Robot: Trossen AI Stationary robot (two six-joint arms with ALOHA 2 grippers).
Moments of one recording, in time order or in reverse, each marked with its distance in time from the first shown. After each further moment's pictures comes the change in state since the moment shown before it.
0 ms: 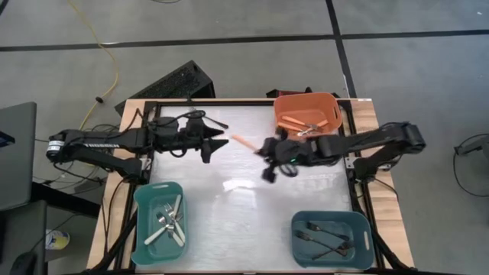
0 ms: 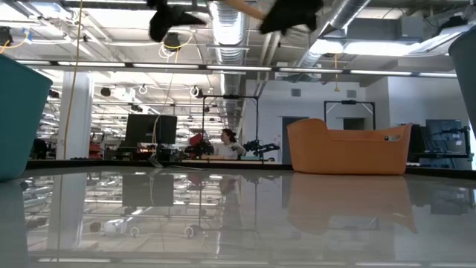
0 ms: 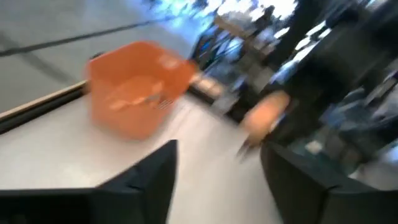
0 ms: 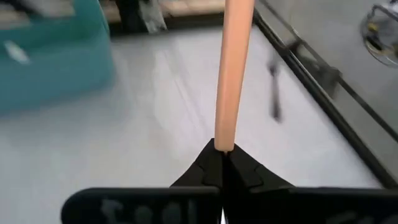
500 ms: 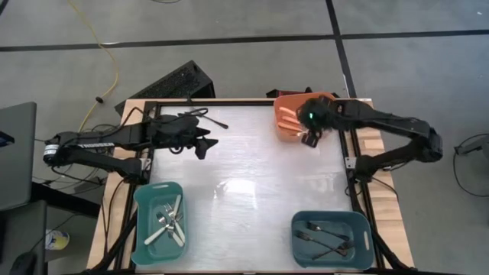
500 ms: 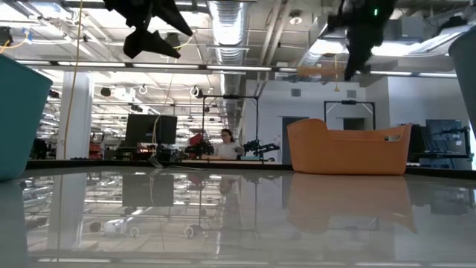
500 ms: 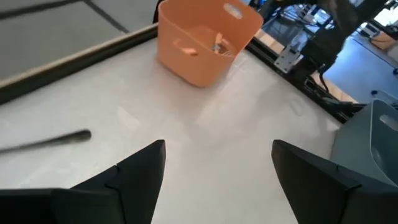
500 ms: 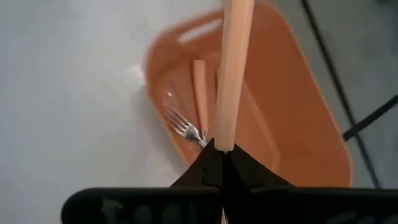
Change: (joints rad) left arm 0.071 -0.071 0.000 -0.350 -0.032 -0.059; right arm -0.432 -0.256 -0.032 -0.720 -0.039 -0.254
